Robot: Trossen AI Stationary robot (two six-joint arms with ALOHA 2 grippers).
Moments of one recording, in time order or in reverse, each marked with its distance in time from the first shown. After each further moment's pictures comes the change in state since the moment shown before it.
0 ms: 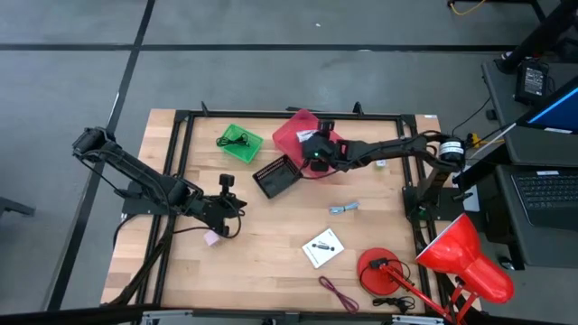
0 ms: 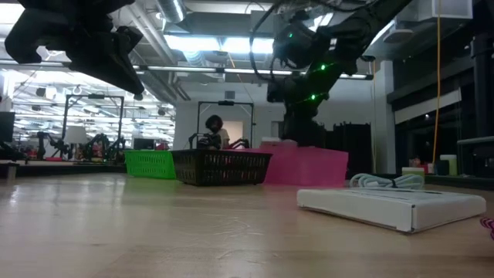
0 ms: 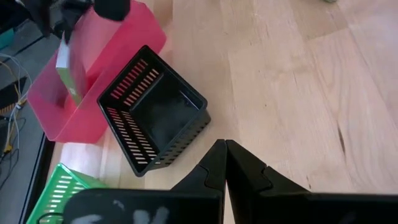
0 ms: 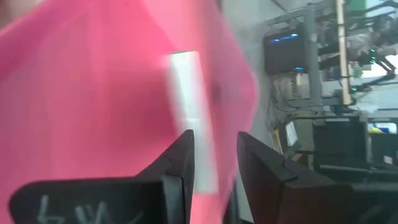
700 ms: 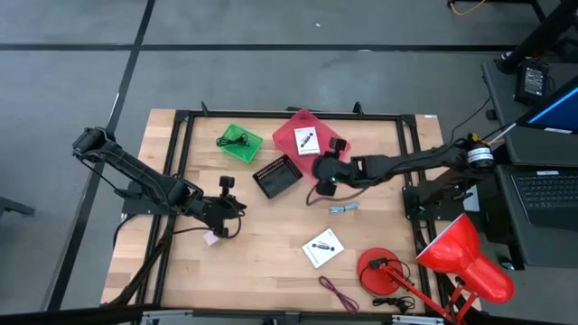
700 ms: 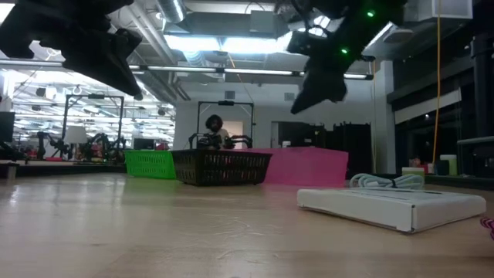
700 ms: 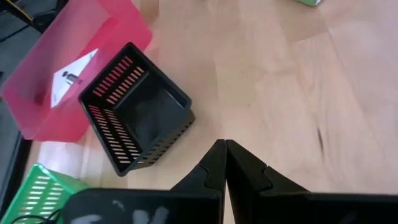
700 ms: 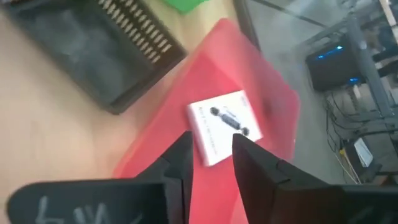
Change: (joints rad) left arm -0.002 0.000 0.000 0.000 0.057 -0.035; right arm 0.226 -0.228 -0.070 -0.208 -0.085 0.400
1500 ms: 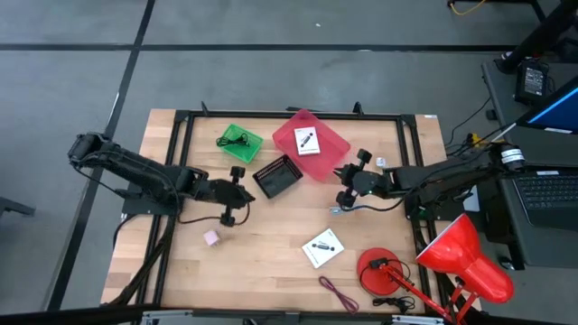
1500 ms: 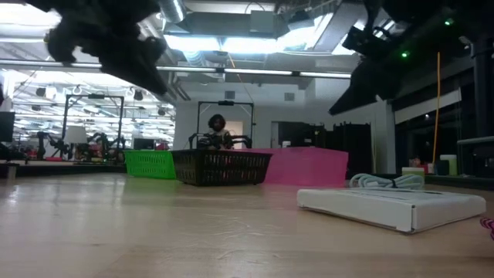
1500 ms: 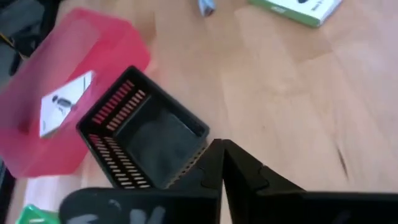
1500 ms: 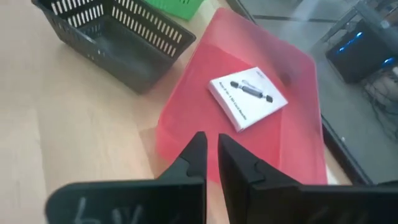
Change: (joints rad) left arm 0.241 -0.005 0.000 0.127 0.245 0.242; right arm 0.111 -0.345 -0.397 0.190 0.002 0.263
